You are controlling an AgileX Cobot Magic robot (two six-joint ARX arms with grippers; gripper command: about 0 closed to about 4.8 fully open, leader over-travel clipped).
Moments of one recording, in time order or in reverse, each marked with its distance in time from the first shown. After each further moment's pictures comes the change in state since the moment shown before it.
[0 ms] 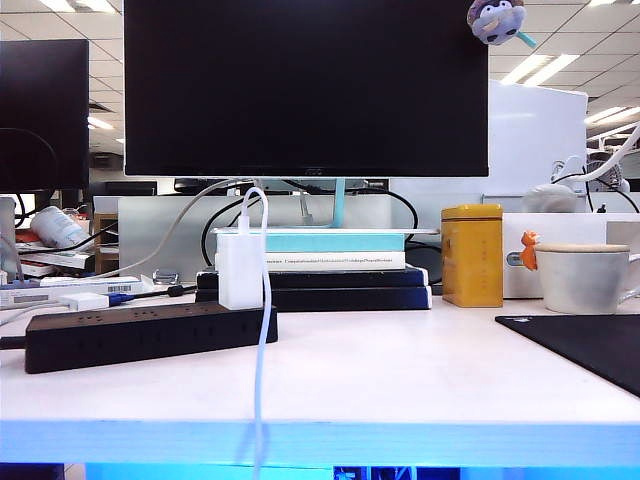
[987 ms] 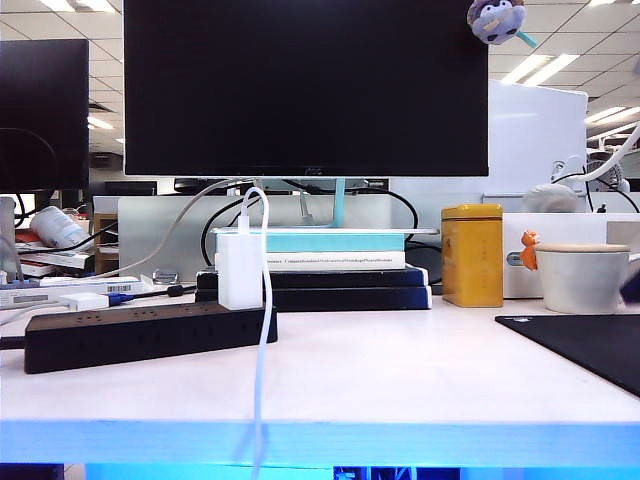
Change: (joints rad) left arm -0.008 -0.001 -0.500 0.417 -0.077 -0.130; right arm 0.000 -0.072 -0.550 0.129 0.078 0.184
